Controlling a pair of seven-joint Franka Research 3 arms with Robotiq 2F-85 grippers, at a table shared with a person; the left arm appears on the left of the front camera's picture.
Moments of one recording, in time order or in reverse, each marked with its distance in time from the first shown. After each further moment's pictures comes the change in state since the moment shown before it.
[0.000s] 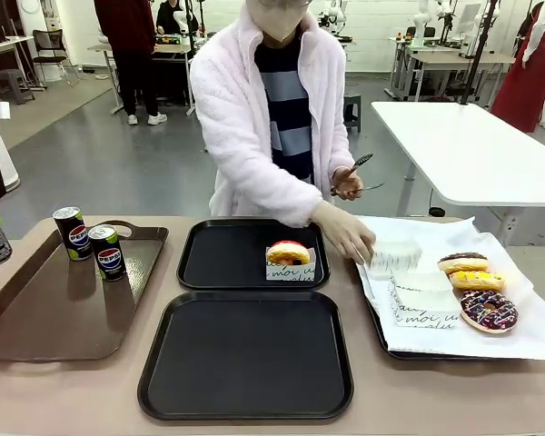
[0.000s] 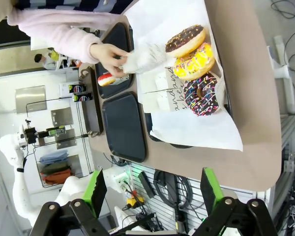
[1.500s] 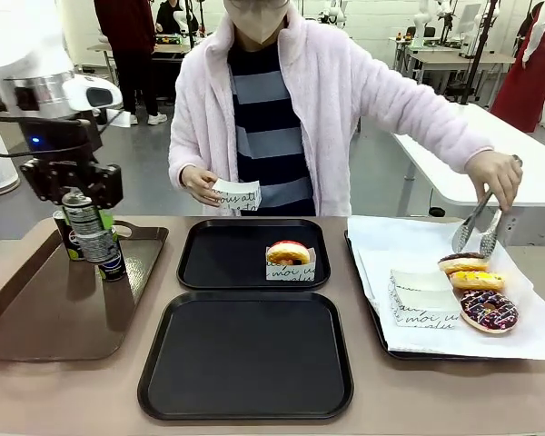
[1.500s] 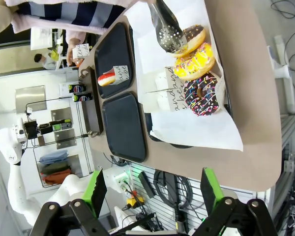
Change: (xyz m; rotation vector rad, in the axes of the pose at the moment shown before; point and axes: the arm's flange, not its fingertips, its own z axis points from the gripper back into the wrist) left arm 0.041 -0.159 -0.023 -0.004 0.008 -0.158; right arm 0.000 0.000 0.000 0.000 0.000 0.000
